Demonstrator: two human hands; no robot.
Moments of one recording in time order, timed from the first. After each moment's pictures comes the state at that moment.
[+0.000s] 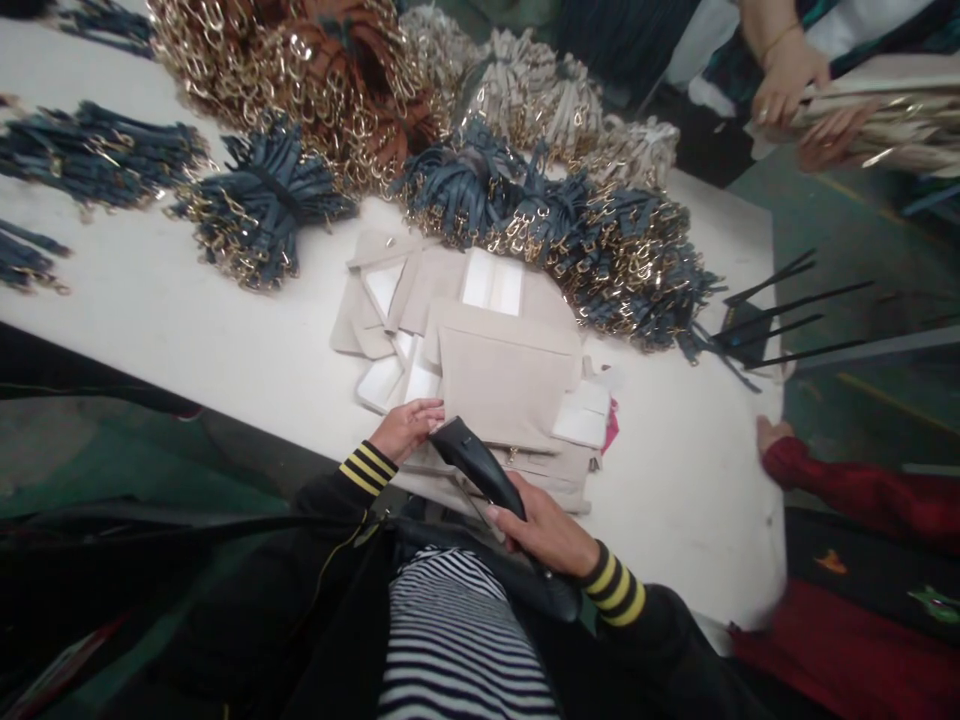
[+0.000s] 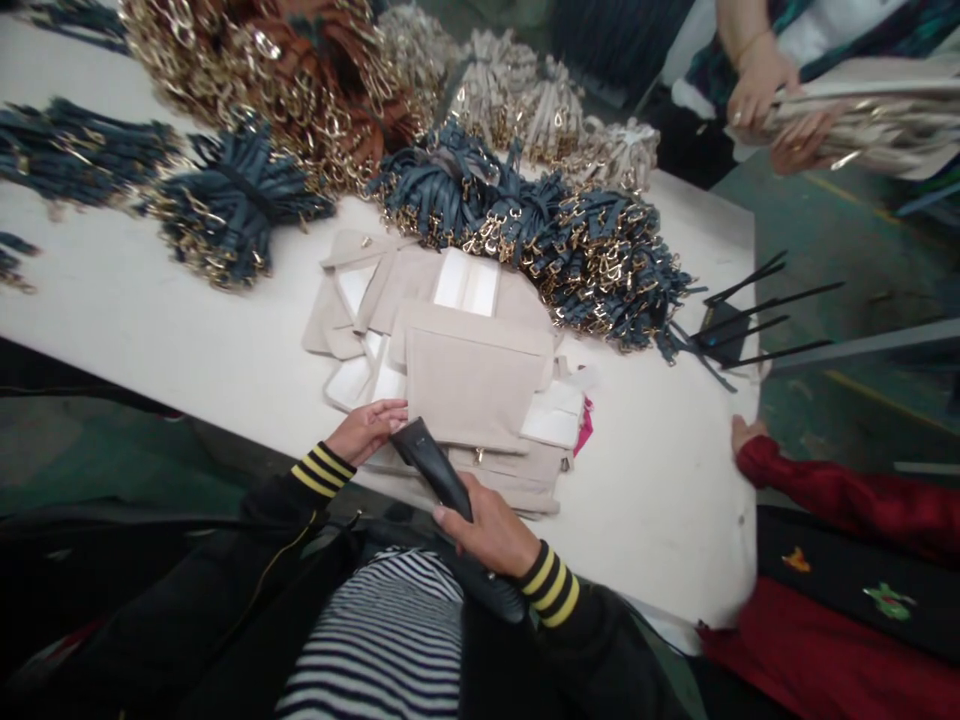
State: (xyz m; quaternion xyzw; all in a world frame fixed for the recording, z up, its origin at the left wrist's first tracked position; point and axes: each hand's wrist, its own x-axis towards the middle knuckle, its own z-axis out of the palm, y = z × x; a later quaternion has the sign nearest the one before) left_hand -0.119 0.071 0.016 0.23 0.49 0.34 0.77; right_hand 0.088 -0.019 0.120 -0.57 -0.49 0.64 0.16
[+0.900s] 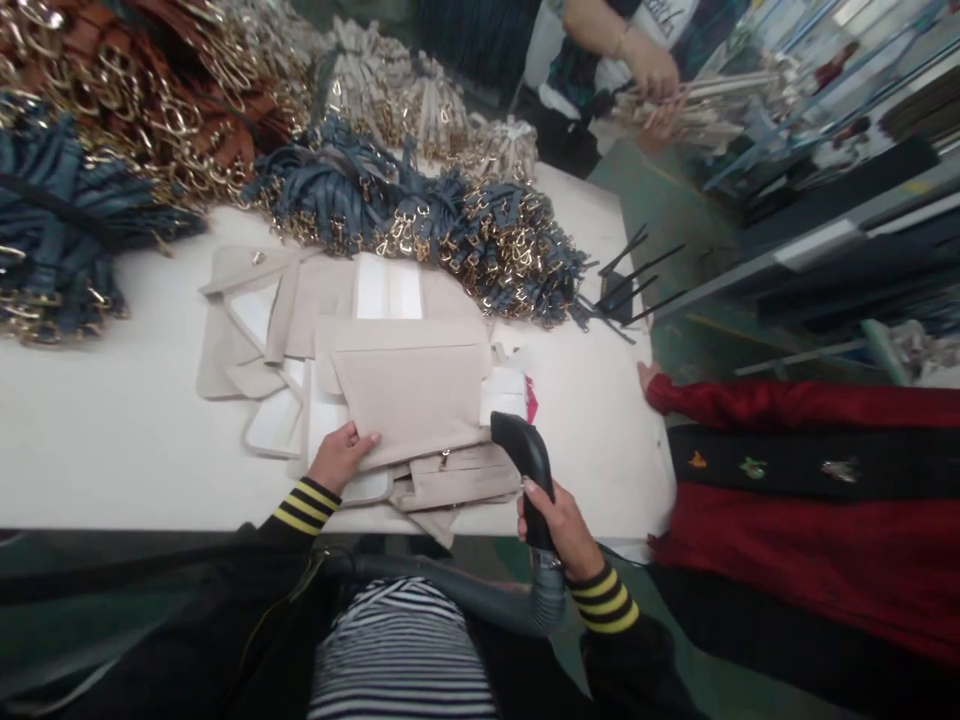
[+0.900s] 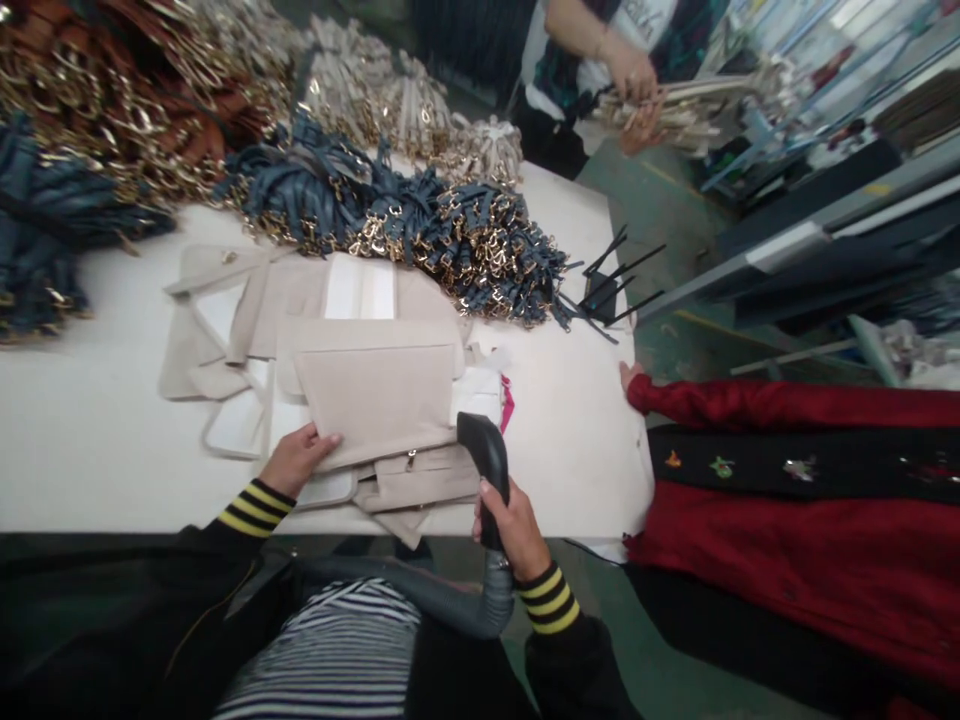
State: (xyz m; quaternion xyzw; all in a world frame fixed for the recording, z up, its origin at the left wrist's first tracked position) left_hand -0.086 0.086 0.010 0.39 0.54 0.27 0.70; right_hand 0.155 -0.071 0.112 -0.73 -0.21 0.53 0.38
